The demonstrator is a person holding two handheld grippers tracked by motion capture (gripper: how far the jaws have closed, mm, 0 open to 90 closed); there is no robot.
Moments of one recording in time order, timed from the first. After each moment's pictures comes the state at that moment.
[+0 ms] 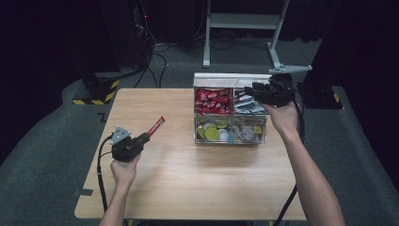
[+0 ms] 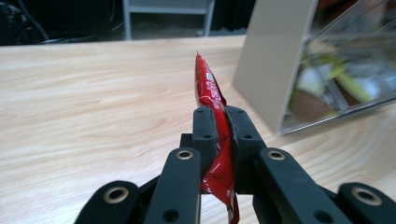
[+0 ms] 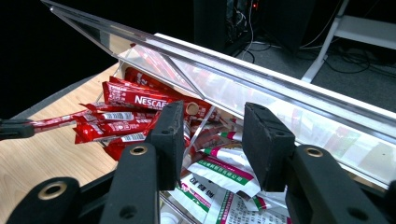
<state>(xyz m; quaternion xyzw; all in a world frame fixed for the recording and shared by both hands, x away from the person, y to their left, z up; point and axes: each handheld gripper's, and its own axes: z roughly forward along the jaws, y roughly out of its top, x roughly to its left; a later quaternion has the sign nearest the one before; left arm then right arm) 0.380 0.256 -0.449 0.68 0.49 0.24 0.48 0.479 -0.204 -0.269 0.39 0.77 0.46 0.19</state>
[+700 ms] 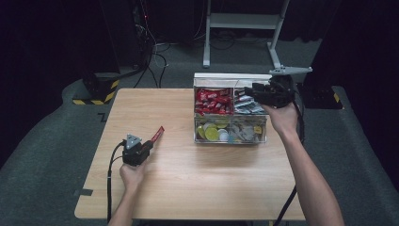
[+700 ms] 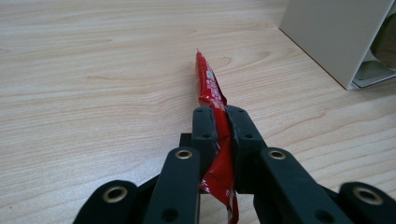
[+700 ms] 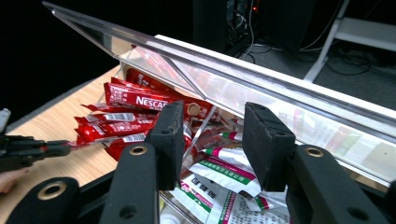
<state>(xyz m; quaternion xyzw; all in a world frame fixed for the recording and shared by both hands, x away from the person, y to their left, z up) 0.399 0.246 -0.512 0.70 0.53 0.26 0.41 0.477 -0.204 -0.271 0.38 0.77 0.47 0.20</state>
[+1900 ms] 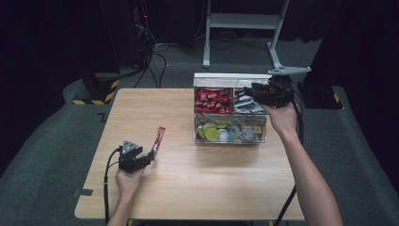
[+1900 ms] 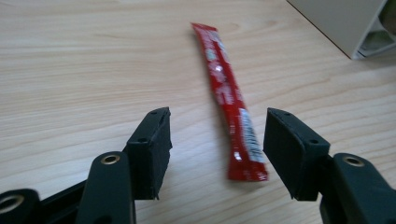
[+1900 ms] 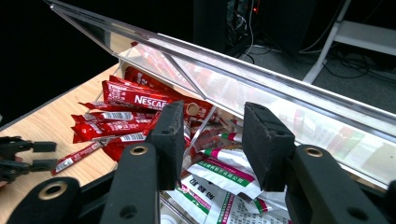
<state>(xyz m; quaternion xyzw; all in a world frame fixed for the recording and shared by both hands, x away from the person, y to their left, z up) 0.380 0.262 -0.520 0.70 0.55 0.23 0.40 0.479 -0.201 -0.271 0.38 0.77 0.46 0.20</state>
